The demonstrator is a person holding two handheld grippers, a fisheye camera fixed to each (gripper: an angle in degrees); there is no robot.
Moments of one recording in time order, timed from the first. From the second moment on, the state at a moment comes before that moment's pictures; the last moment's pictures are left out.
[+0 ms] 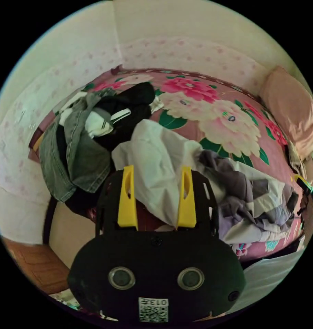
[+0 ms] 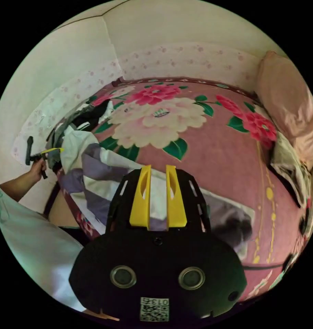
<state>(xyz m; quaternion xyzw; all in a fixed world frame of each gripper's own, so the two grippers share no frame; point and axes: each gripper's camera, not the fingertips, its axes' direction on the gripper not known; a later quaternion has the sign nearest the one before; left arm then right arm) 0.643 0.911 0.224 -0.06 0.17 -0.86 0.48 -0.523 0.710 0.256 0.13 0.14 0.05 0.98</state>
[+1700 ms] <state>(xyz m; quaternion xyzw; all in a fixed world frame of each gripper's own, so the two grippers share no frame) 0.497 0.617 0.100 0.09 0.20 -0.44 0.87 -0.516 0.577 0.571 -0.10 -0.14 0.01 0.98</state>
